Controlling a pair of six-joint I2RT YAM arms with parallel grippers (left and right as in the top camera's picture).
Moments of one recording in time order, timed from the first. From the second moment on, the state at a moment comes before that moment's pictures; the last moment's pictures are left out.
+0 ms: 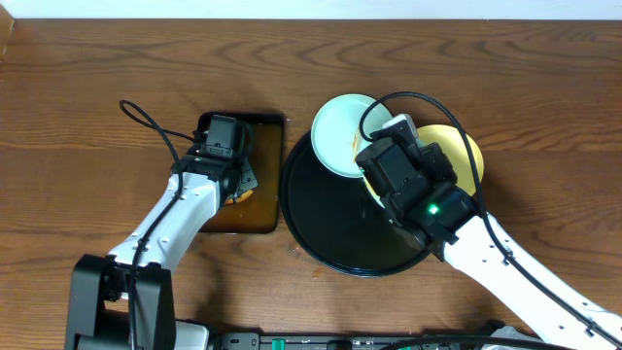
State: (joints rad) left arm -0.20 1.56 0.90 -0.58 -0.14 -0.56; right arm 0.71 1.36 1.04 -0.68 0.81 0.00
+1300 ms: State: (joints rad) left arm -0.20 1.56 0.90 -0.58 -0.14 -0.56; right arm 0.71 1.36 1.04 -0.65 0.89 0.05
